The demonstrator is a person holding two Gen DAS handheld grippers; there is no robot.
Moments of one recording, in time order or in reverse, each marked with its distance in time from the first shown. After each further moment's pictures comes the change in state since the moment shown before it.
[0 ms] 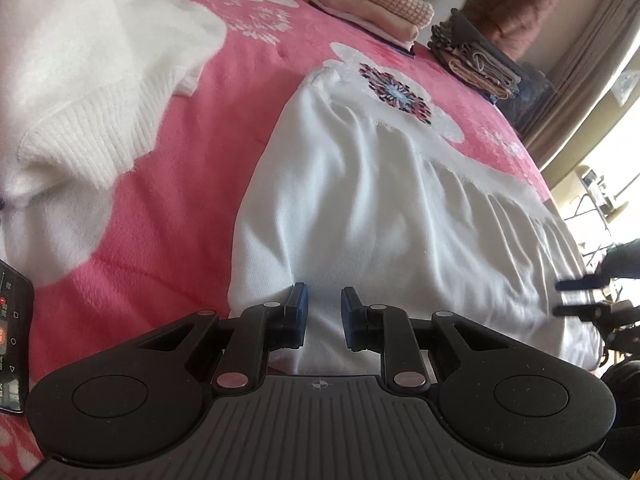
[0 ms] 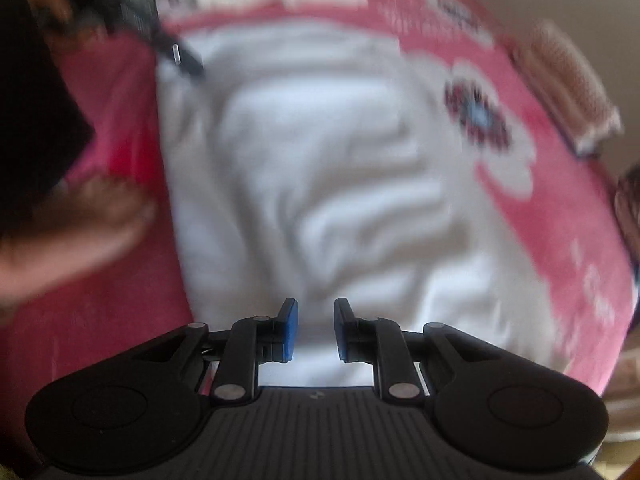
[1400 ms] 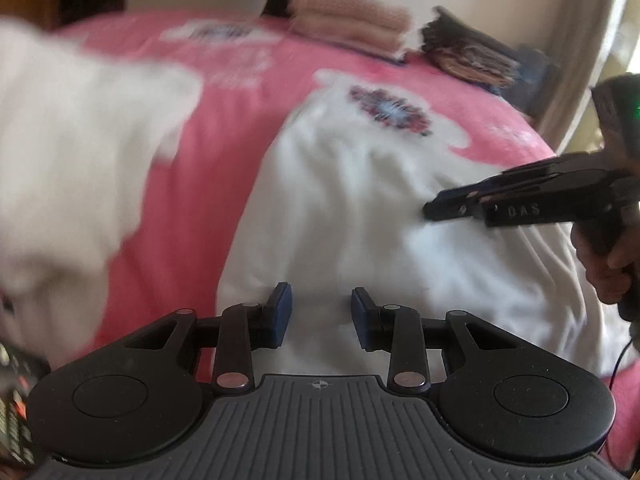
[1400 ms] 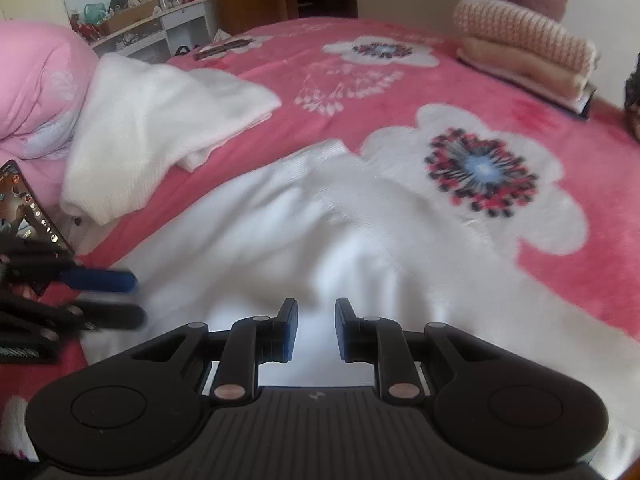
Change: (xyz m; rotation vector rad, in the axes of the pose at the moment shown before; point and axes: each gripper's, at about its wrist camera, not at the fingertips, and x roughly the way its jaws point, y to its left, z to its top) left arm 0.014 -0.019 0.017 0.121 -0.084 0.097; right arm 0.102 -0.061 0.082 0.510 -0.216 0.082
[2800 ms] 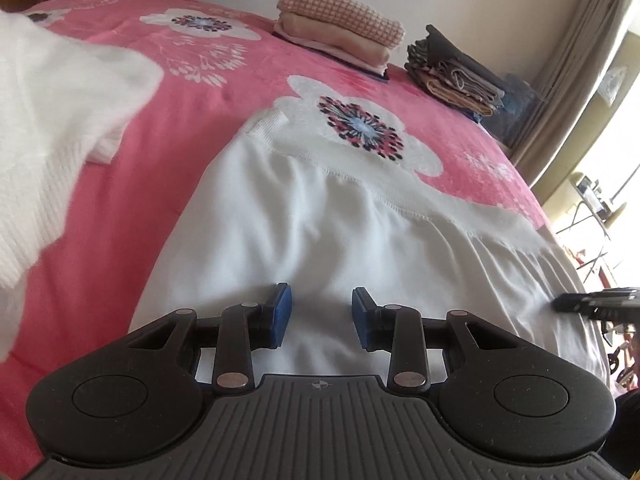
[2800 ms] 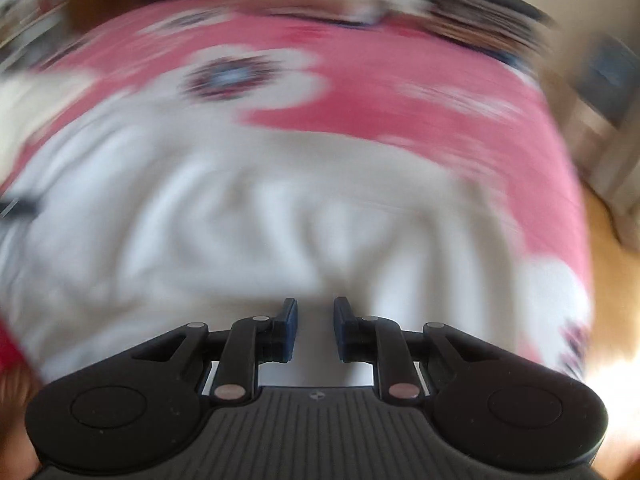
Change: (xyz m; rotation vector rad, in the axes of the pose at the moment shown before) left arm 0.027 -0.015 0.018 -0.061 -0.019 -0.112; right arm -0.117 -0.110 -0.111 0.306 0.079 -0.408
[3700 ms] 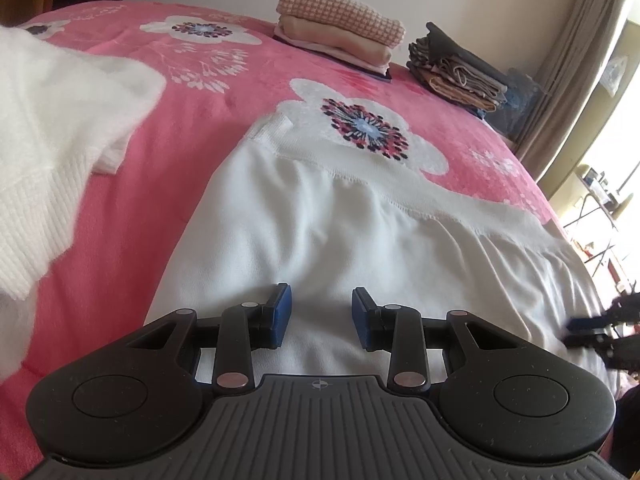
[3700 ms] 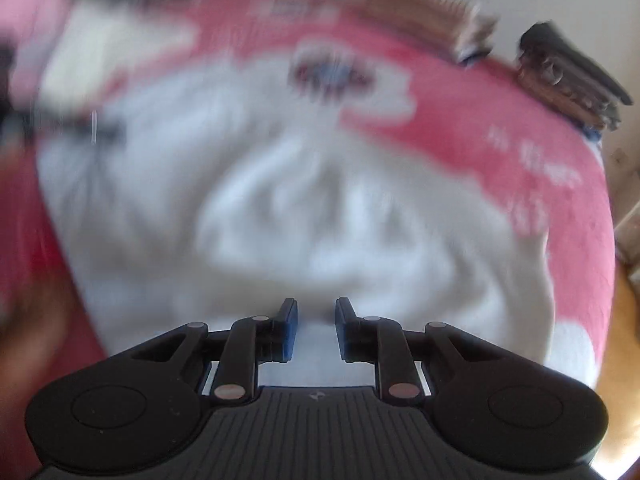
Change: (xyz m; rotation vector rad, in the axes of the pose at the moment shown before) left arm 0.001 -0.002 0.001 0.032 -0.006 0.029; right arm -0.005 0.027 -0.033 -0.392 0.016 0.163
